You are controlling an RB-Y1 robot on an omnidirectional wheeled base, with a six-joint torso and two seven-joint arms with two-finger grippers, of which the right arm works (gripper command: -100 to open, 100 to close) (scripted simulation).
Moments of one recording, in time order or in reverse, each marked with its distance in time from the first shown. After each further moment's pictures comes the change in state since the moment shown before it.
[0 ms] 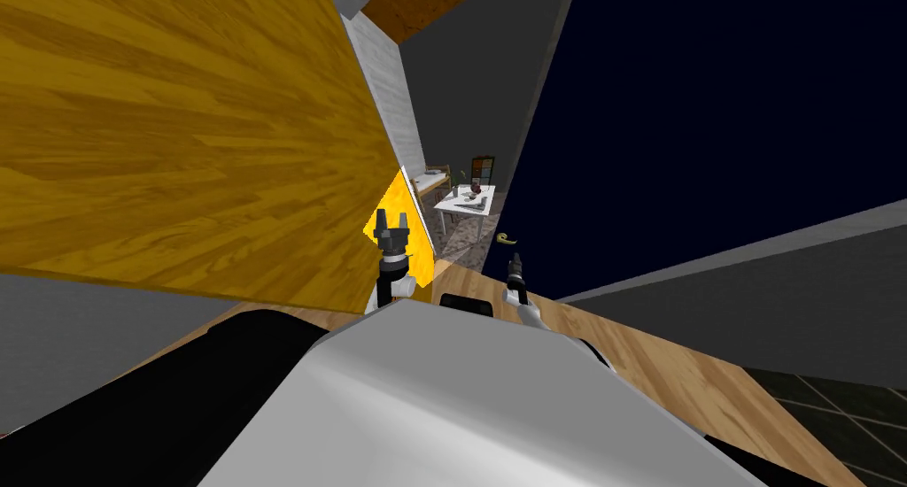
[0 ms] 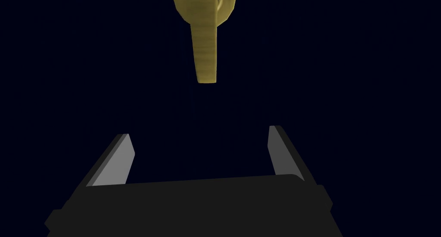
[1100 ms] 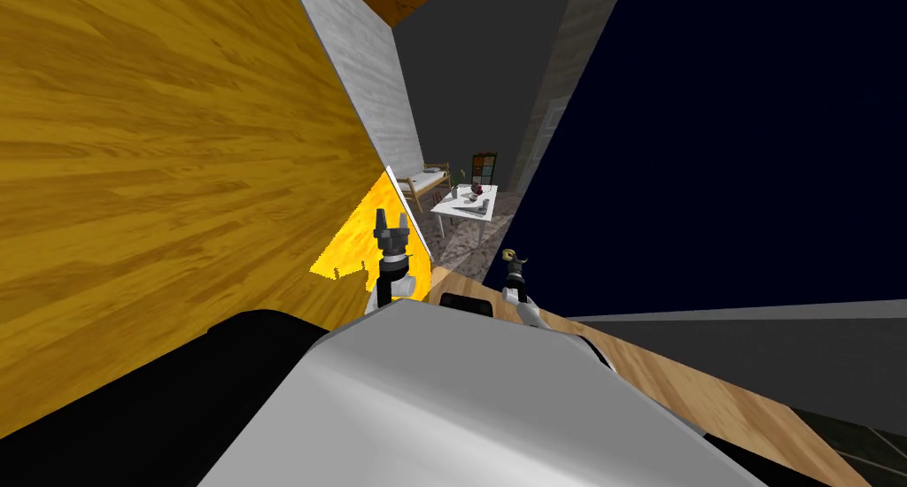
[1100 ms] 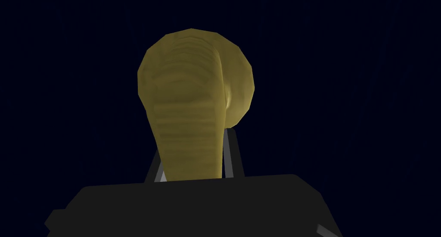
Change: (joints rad) arm -0.022 -0.001 0.000 0.018 -0.006 -0.025 -0.022
